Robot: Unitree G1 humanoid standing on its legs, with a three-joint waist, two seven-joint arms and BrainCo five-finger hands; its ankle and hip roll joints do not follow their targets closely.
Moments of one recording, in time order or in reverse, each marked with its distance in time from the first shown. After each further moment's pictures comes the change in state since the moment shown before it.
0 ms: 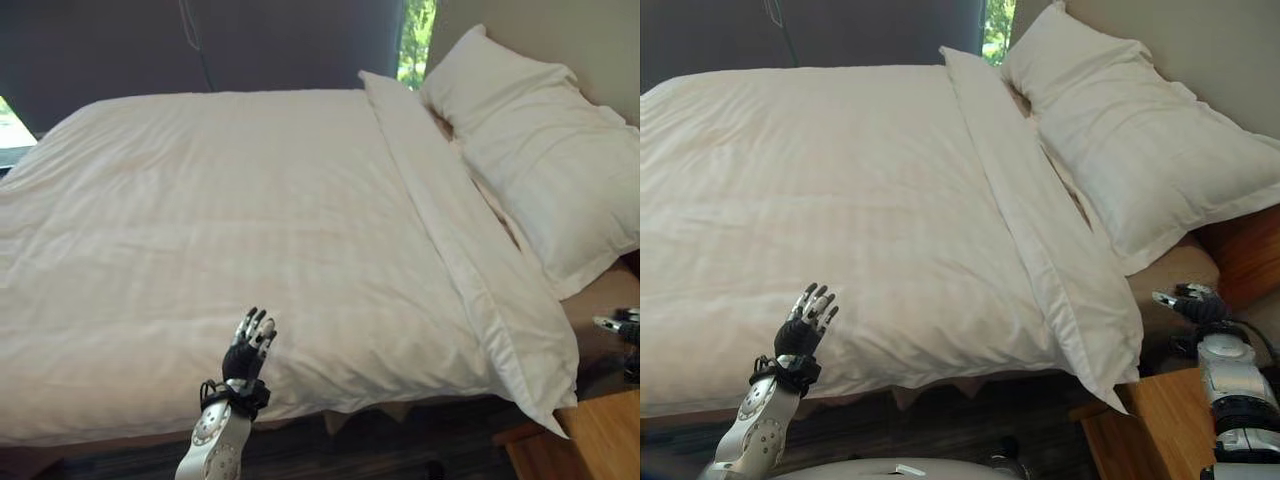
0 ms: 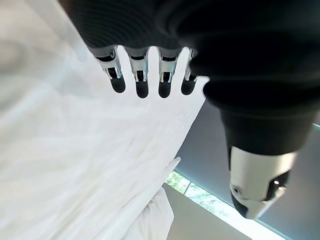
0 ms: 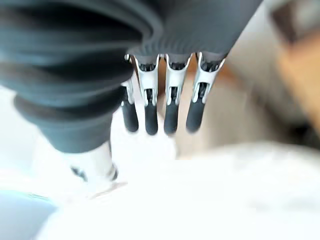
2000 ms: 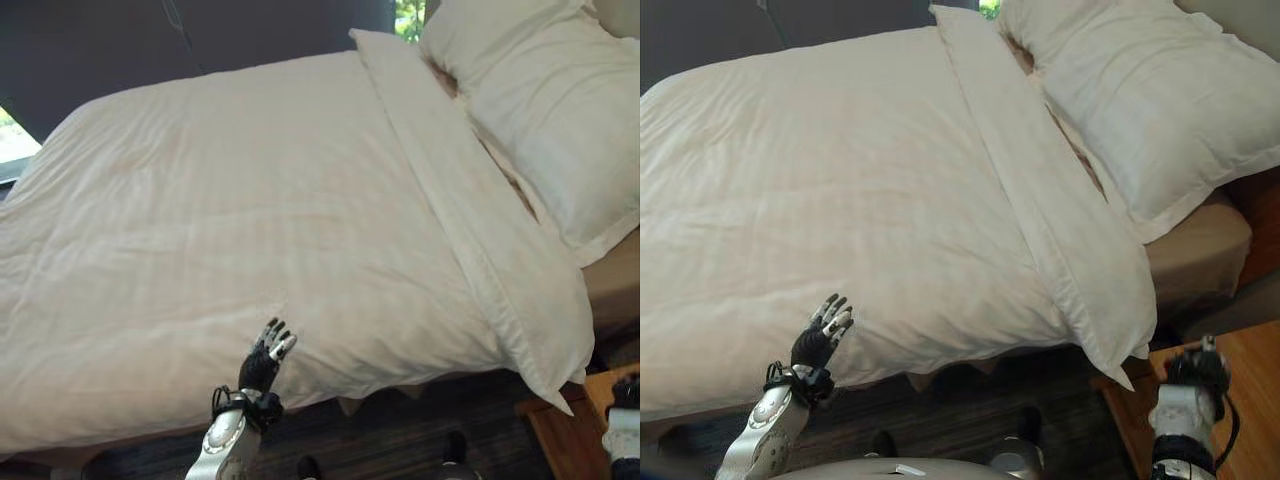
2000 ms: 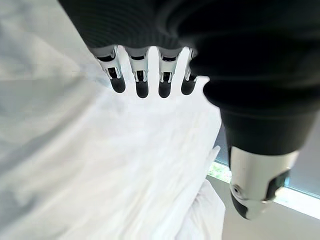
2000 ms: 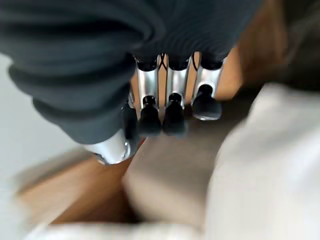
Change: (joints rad) left arm 0.018 0.000 -0.079 -0.034 0.112 0.019 0.012; right arm 0.058 0.286 -0.312 -0.115 0.553 -0.298 -0.204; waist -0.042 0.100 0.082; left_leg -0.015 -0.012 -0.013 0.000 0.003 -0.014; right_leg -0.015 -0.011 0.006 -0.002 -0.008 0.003
